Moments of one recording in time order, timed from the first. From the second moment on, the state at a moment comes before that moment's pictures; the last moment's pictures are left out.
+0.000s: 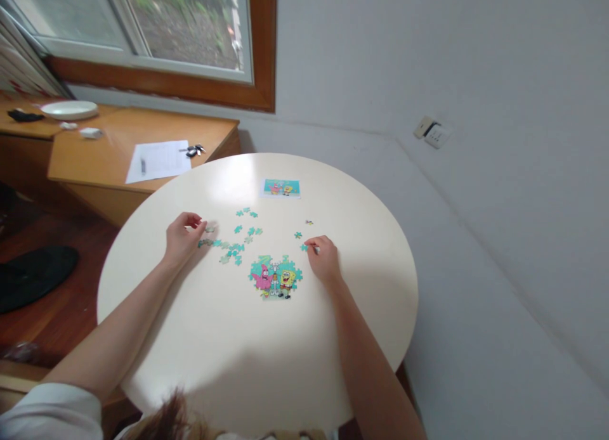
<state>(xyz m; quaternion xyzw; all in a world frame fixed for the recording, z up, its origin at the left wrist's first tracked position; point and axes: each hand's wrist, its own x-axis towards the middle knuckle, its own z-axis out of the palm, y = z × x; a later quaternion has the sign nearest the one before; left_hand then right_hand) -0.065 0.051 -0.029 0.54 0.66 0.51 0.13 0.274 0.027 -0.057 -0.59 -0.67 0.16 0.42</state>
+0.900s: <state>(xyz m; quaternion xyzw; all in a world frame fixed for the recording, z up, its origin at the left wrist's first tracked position) -0.069 0.059 -0.041 0.53 0.65 0.53 0.14 0.221 0.034 -0.031 -0.53 -0.75 0.17 0.36</state>
